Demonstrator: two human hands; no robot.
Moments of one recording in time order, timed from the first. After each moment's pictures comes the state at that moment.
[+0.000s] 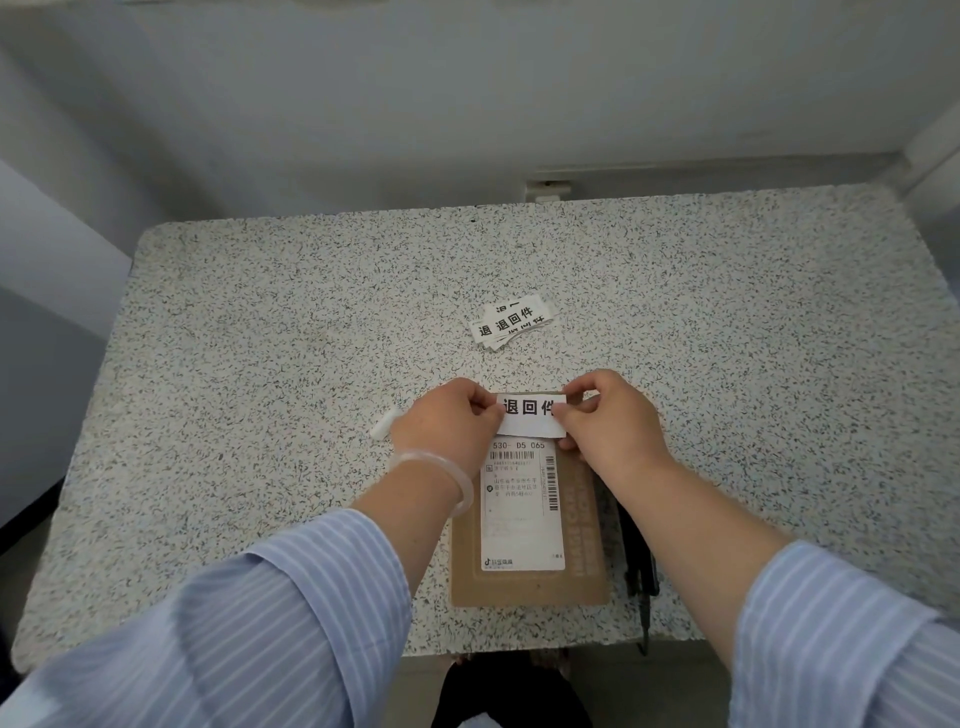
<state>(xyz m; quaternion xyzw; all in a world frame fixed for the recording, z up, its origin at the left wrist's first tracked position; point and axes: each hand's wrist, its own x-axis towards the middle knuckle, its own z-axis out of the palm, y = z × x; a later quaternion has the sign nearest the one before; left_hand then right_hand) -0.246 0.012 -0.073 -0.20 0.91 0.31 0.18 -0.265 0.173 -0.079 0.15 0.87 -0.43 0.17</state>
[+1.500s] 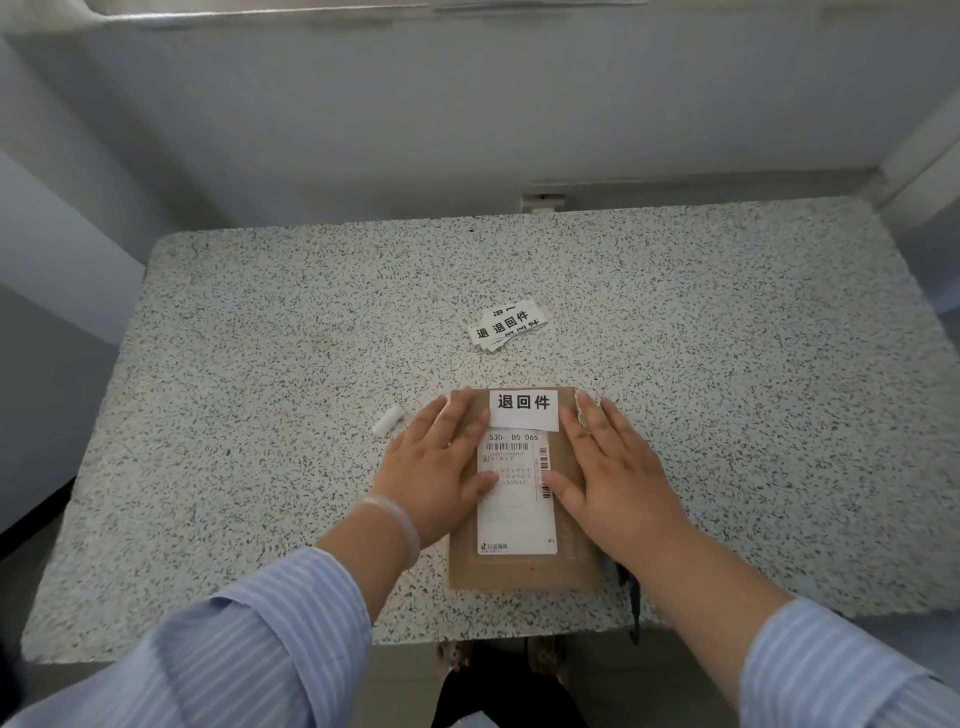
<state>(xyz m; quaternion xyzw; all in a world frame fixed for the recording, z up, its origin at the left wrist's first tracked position) -0.190 -0.015 -0.093 0.08 0.97 0.10 0.19 -0.205 0.205 -0.092 -0.14 0.97 -0.09 0.19</state>
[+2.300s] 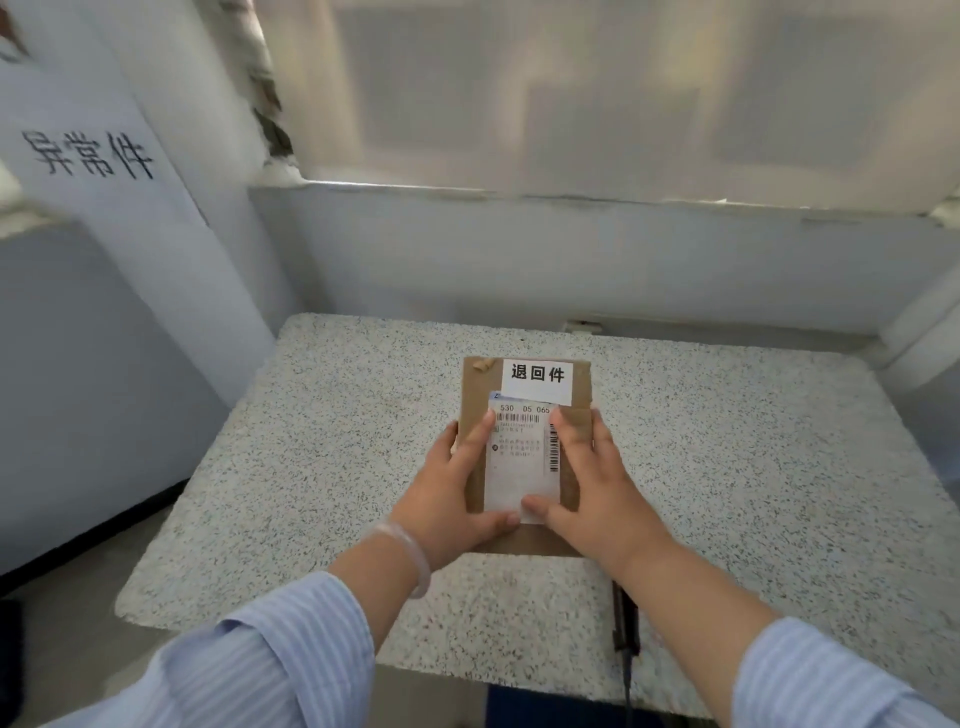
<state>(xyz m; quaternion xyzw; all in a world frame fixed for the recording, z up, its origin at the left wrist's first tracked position) -0.146 -0.015 -0.004 -0.05 0.92 0.39 0.05 -0.195 0.181 0.014 -0.18 0.92 -0.32 0.16</state>
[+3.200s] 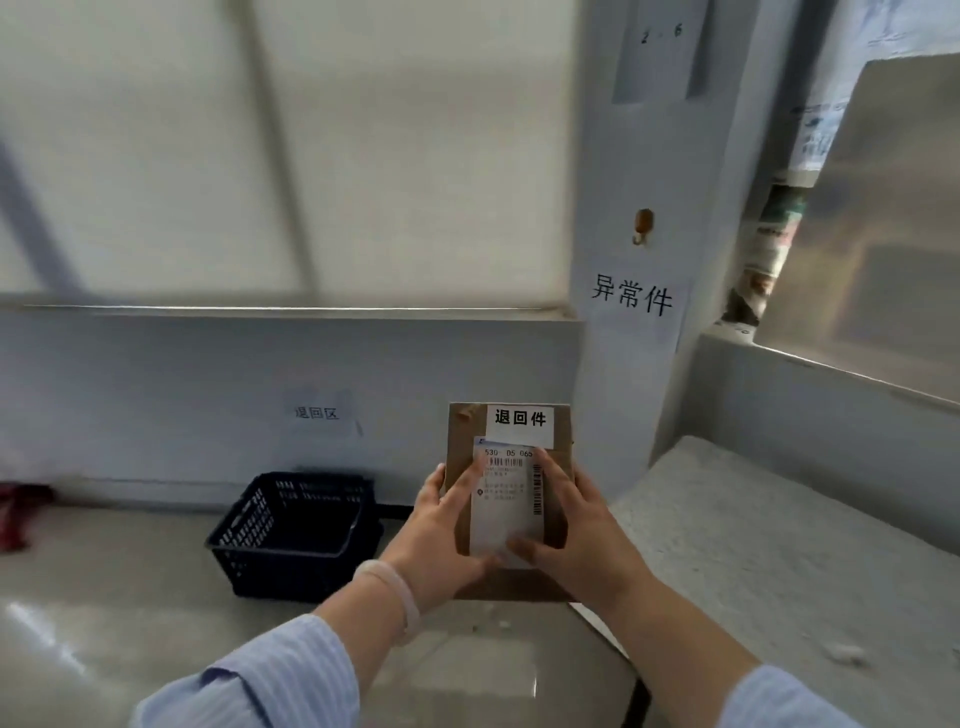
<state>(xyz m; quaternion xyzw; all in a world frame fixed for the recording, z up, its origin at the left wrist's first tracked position) 0.275 -0.291 0.111 -0.33 0.86 0.34 -0.18 0.104 -0.192 0.103 -0.53 0.74 -0.38 0.18</state>
